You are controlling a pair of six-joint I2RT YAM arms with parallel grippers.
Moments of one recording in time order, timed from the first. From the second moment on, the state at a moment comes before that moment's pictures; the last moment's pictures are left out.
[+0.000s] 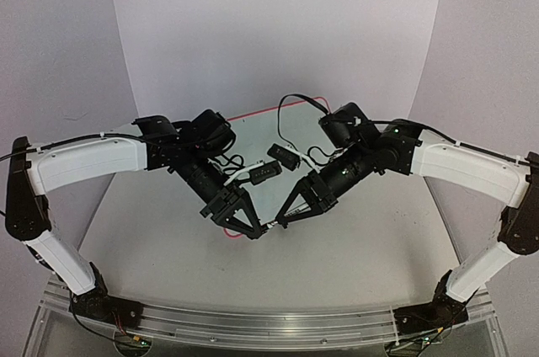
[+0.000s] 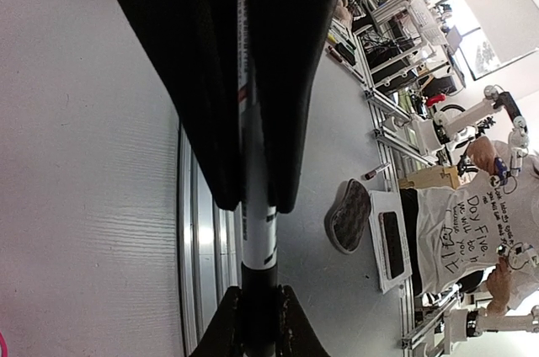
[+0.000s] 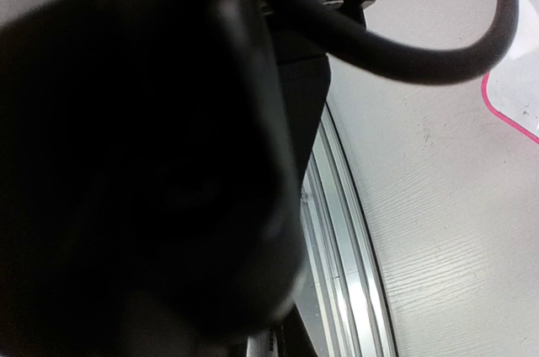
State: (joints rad) left arm -0.95 1.59 1.40 -0.82 0.97 0.16; right arm 0.91 1.54 1.38 -0.70 -0.89 0.24
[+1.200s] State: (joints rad) left arm -0.70 1.15 0.89 -0.61 0.54 -0.19; right arm 0.60 1.29 1.28 -0.75 -0.93 0.16
